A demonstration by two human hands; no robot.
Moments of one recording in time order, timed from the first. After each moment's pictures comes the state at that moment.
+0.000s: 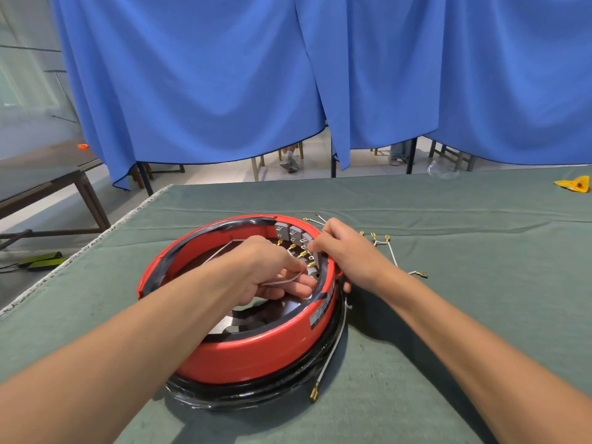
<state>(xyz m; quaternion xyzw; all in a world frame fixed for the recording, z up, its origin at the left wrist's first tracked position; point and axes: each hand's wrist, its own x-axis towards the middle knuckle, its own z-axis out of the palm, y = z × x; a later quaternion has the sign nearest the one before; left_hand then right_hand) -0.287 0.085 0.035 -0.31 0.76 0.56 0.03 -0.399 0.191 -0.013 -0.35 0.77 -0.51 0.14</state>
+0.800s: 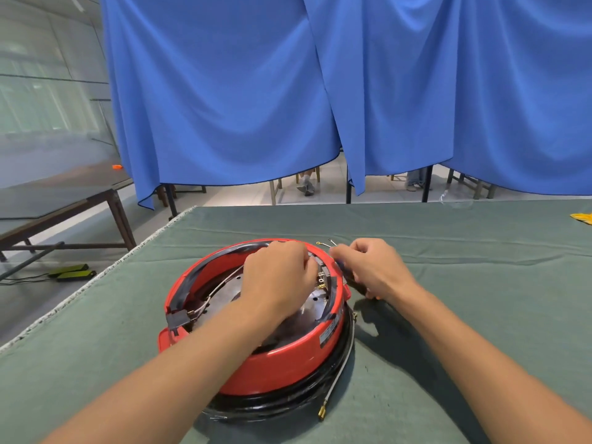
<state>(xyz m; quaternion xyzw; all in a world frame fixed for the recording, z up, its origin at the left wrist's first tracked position) -0.286 0.095 0.028 -0.20 0.94 0.04 -0.26 -0.397 0.207 0.013 -0.27 0.83 -0.48 0.07</state>
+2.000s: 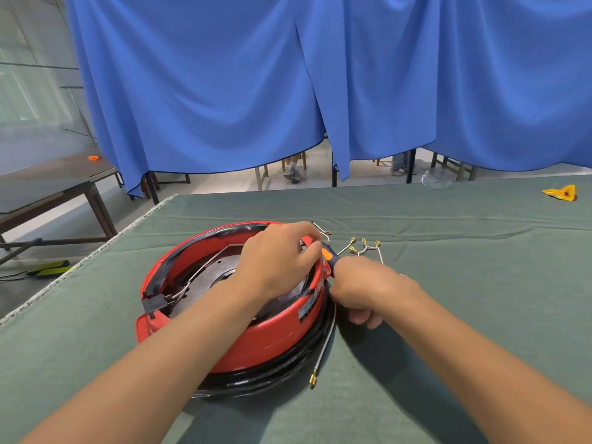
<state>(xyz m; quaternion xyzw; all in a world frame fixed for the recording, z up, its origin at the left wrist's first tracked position) -0.295 0.103 0.026 -0.08 0.95 0.15 -0.27 -0.359 0.221 0.022 -0.26 0.94 -0.12 0.21</state>
